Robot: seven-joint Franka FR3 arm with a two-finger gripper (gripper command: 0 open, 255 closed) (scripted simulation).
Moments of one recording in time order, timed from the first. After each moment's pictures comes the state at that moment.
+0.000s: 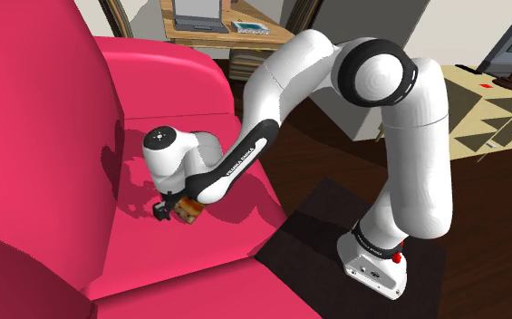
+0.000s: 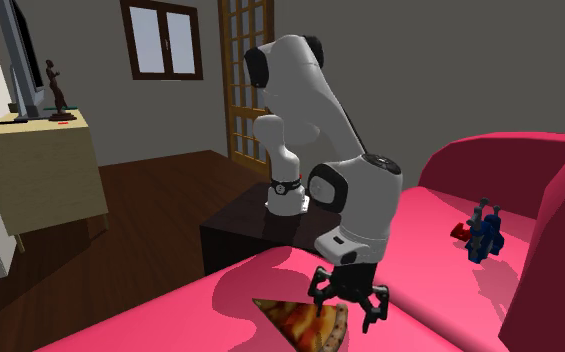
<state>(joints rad) 0.20 0.58 0.40 -1.95 -0.59 2.44 0.92</state>
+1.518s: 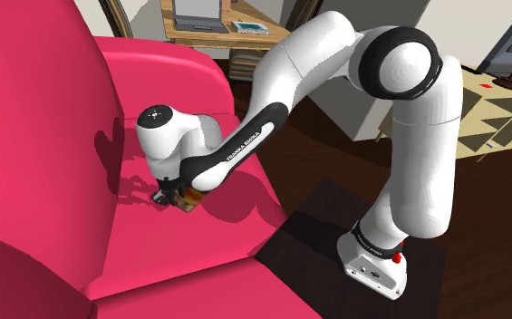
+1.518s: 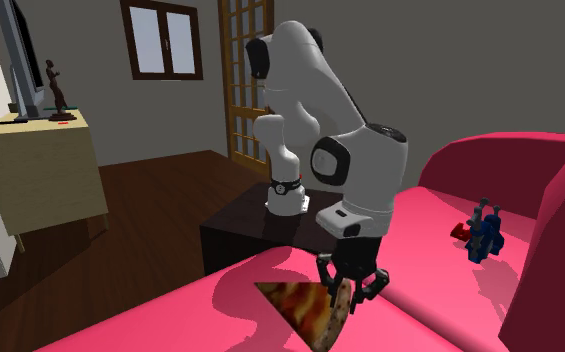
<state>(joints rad) 0.16 0.48 0.45 -1.95 -0.52 2.35 0.86</state>
